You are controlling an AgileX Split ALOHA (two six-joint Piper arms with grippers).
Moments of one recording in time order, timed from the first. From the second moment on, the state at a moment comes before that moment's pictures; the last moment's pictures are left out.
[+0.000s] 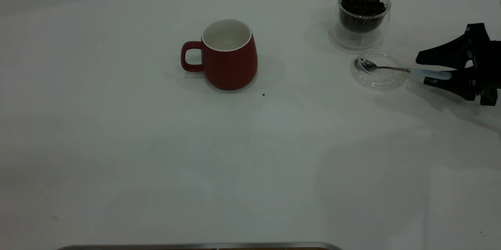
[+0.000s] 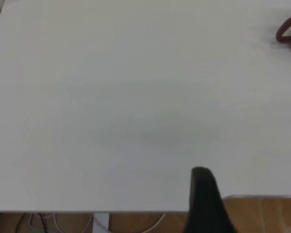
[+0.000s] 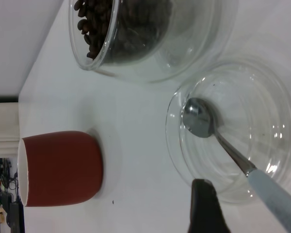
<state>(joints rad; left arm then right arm) 0.03 -0.02 -0.49 0.00 1.13 0.01 -0.33 2.57 -1.06 1.78 1.00 -1.62</state>
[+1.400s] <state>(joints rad) 0.03 -0.02 -0.49 0.00 1.13 0.01 -0.33 2.57 -1.06 1.72 0.98 -1.60</state>
